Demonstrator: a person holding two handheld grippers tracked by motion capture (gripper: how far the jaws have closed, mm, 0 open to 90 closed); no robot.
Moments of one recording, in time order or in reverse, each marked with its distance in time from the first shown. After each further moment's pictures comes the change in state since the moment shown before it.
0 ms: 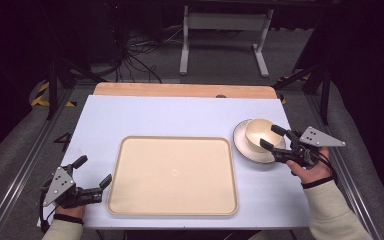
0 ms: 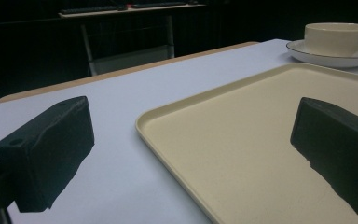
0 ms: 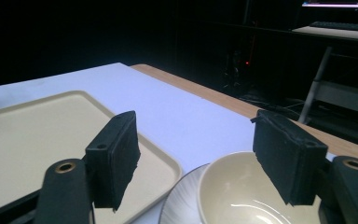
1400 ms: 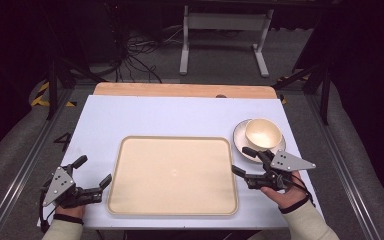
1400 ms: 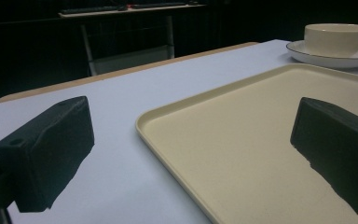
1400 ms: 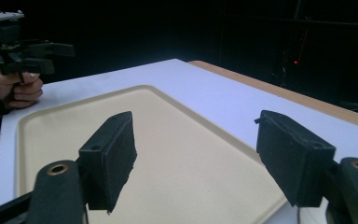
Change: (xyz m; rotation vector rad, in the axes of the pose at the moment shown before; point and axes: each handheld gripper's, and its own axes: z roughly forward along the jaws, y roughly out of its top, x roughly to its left) left arm 0.001 0.000 0.000 -0.002 -0.002 0.000; right arm 0.087 -0.015 0.023 0.000 0.156 0.006
